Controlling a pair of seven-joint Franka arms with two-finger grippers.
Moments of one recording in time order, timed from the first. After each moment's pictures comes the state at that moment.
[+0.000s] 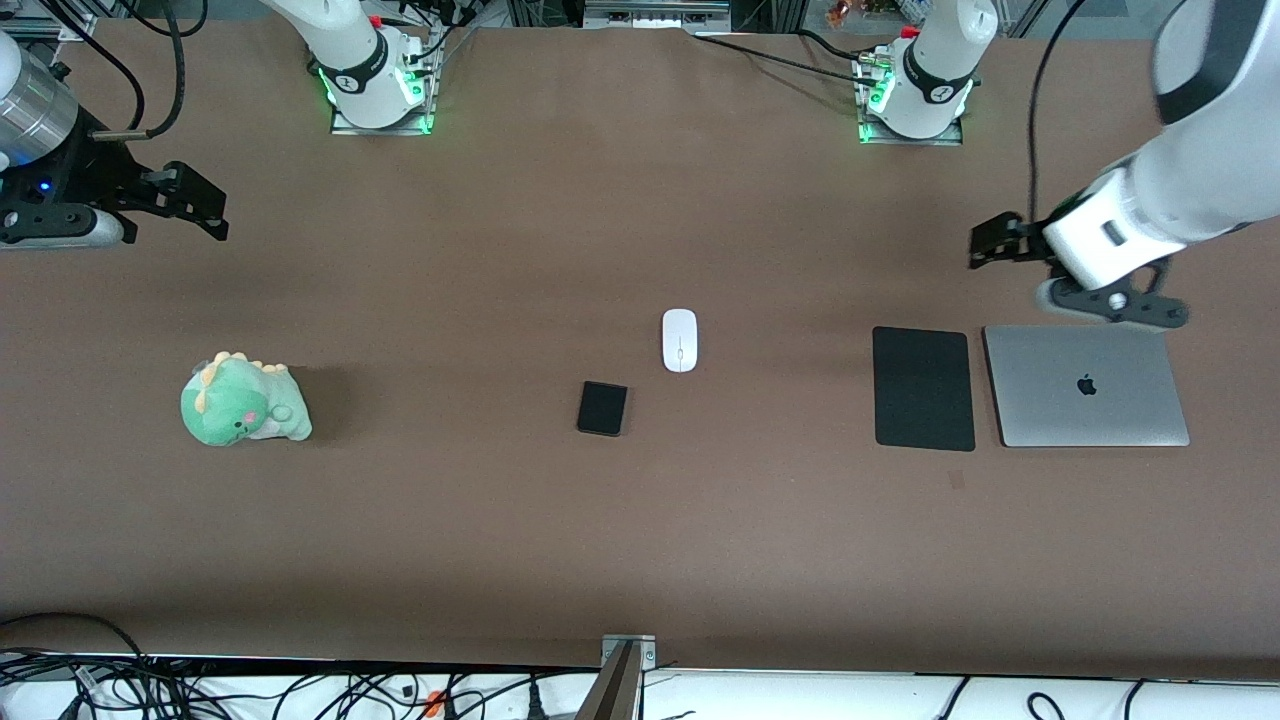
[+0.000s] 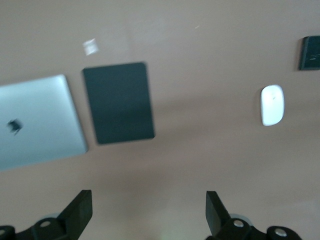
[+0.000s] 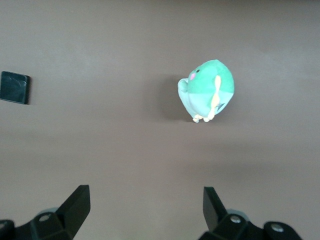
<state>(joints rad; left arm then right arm) -0.16 0.17 -0.04 -1.55 -0.08 1.58 -0.03 0.23 -0.02 -0.12 -1.61 -0.05 1.59 0.06</state>
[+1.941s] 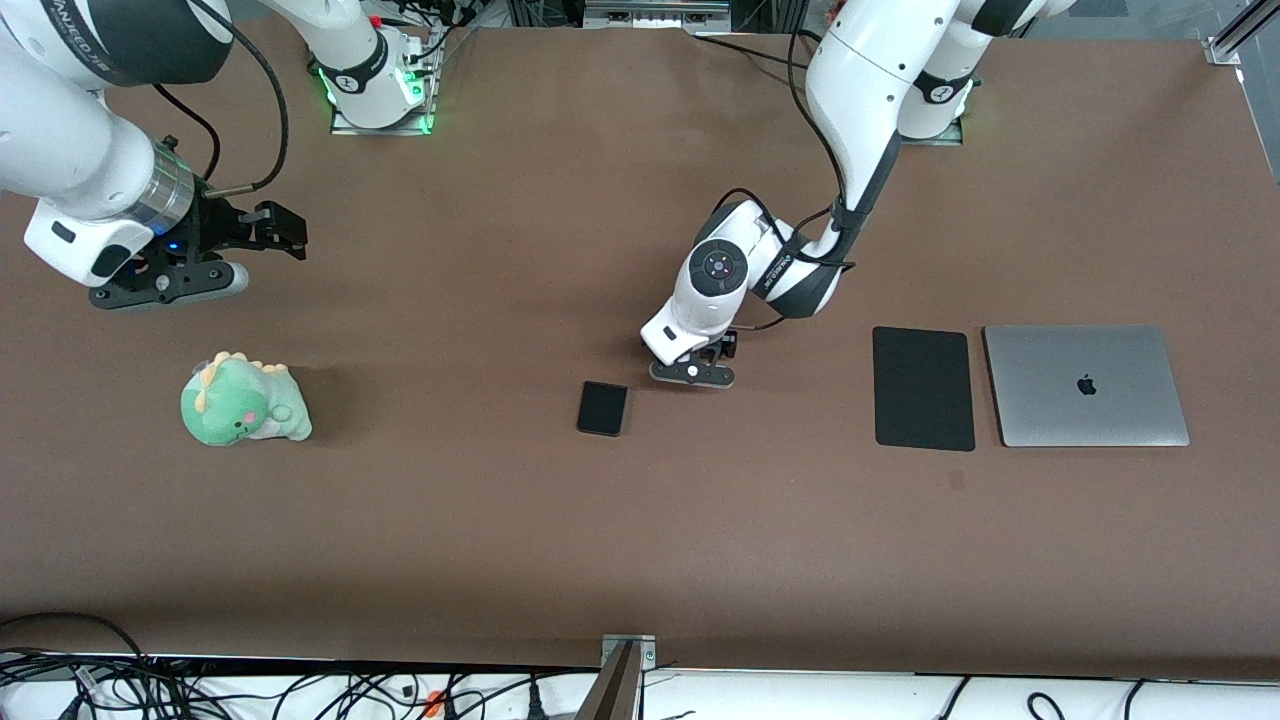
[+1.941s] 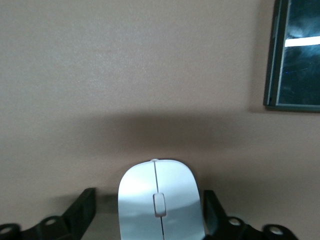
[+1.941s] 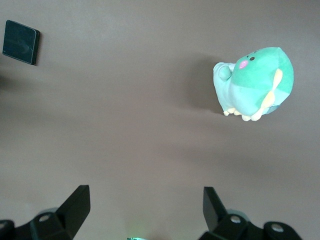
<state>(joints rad) -0.64 0.75 -0.06 -1.67 -0.08 2.44 -0.54 0.28 0.08 -0.10 -1.63 0.01 1.58 -0.02</state>
